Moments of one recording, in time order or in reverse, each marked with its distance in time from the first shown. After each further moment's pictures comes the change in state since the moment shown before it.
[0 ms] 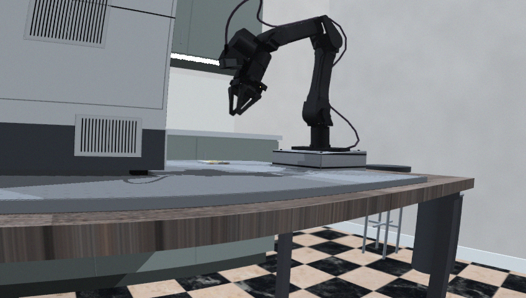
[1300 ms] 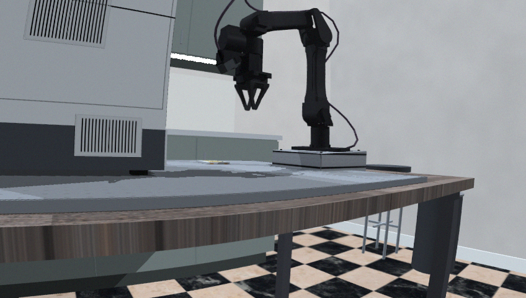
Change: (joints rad) arm 0.009 0.200 0.340 -0.572 0.011 -0.007
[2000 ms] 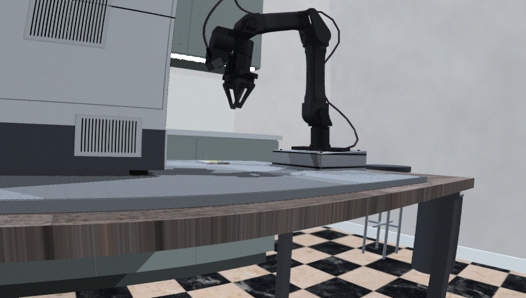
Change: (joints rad) arm -0.161 0.007 0.024 0.071 -0.016 -0.100
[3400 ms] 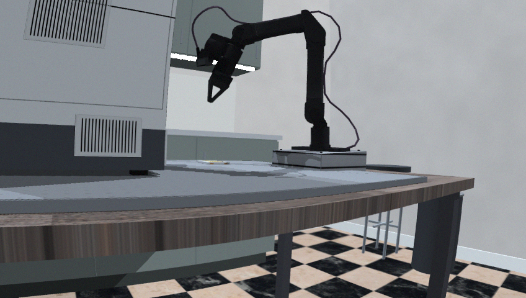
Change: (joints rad) arm -0.552 -0.007 0.049 0.232 -0.051 -0.241
